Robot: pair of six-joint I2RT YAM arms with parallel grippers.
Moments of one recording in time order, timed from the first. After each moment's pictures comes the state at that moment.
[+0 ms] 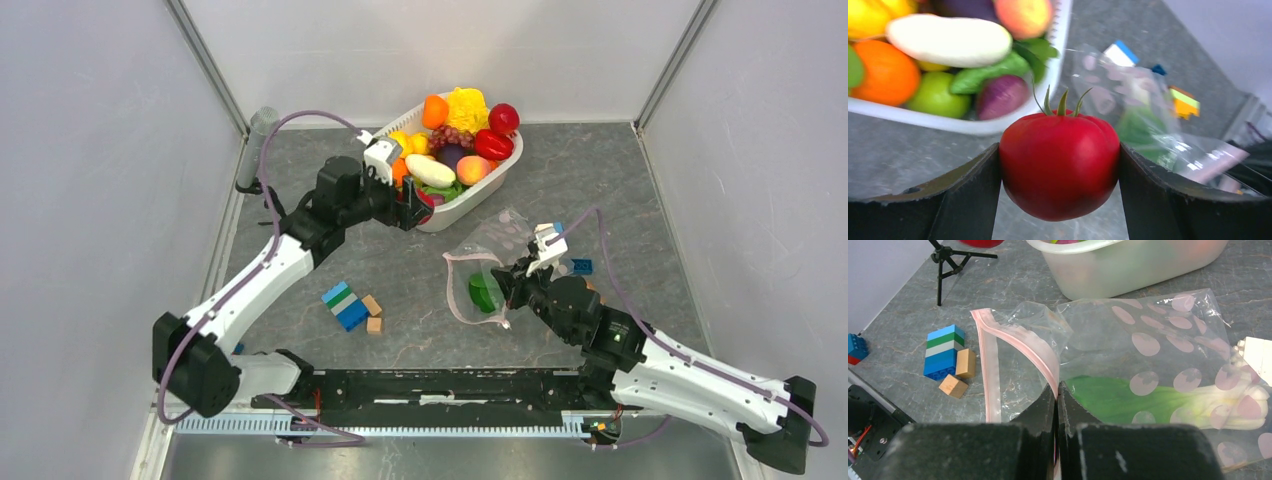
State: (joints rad) left arm -0.53 1.30 1.11 -0.21 0.26 -0.18; right arm 1.04 0.62 0.50 -0.13 0.46 0.37
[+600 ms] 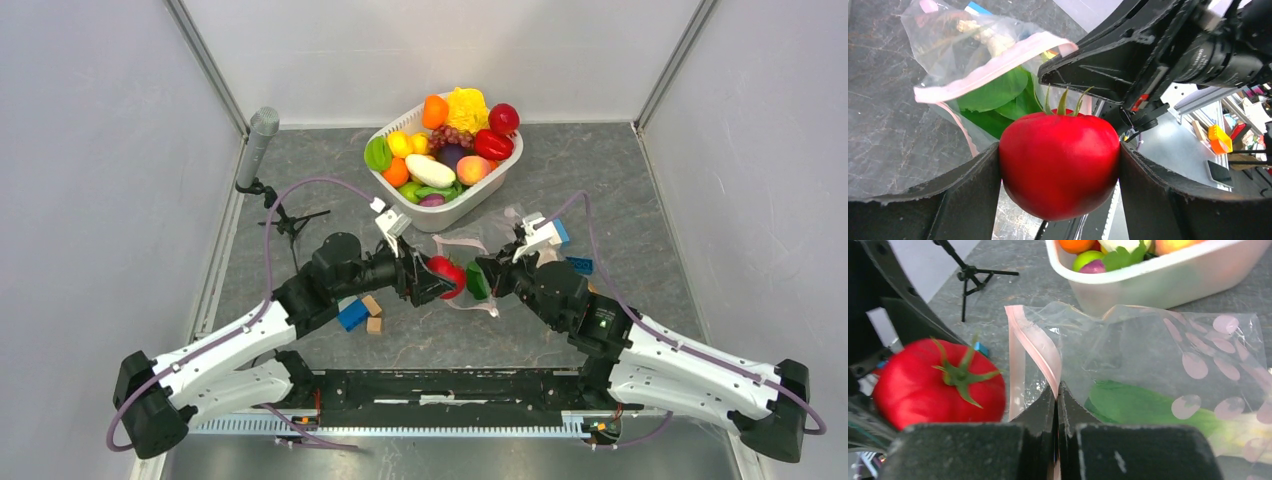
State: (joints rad) left arm -0.83 0.92 0.69 0.07 0.36 -0.48; right arm 1.04 0.77 0.60 -0.06 0.44 0.39
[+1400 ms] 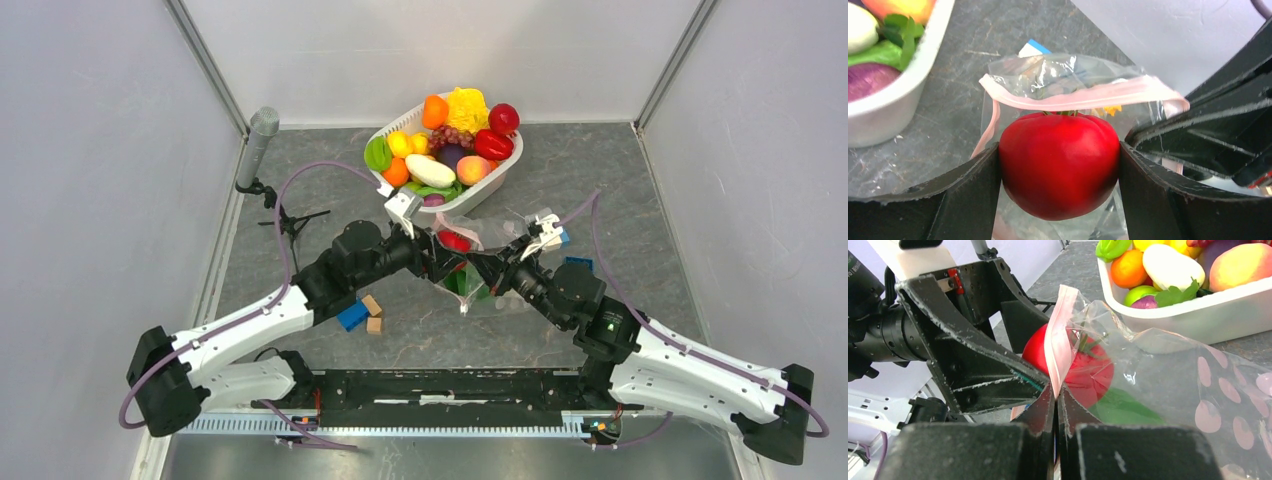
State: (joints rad) left arm -0.89 1.07 0.75 0.14 0.09 -0.43; right arm 1.06 0.73 0.62 0.08 0.31 0.44
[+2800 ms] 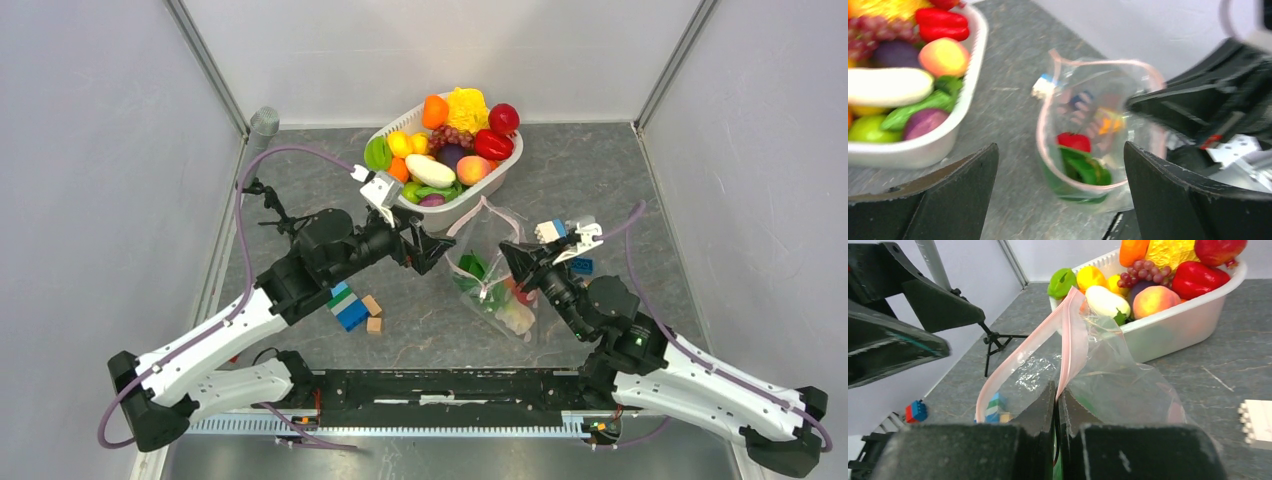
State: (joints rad) left arm -0.89 0.96 0.95 -0.05 0.07 -0.31; right arm 1.06 0.56 0.58 0.05 0.51 0.35
